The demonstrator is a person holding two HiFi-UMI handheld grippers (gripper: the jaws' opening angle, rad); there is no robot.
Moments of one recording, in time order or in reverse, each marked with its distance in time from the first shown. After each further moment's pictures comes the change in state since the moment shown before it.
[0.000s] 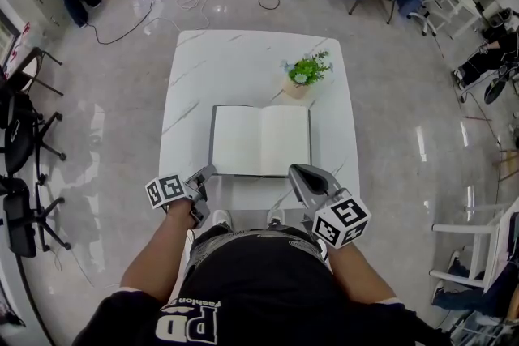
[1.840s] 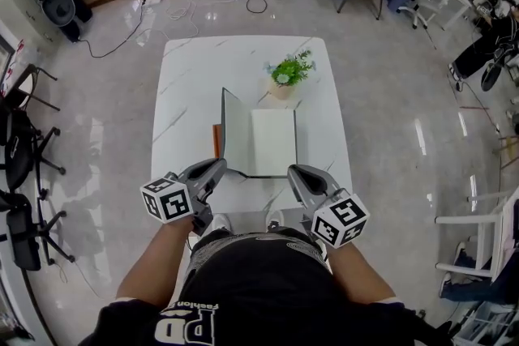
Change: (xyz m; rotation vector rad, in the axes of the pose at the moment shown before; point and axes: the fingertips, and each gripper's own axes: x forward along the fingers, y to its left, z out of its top) left arm -0.002 -0.180 -0.007 0.559 -0.001 -0.273; right arm -0.030 -0.023 0.001 0.019 -0.040 -0.039
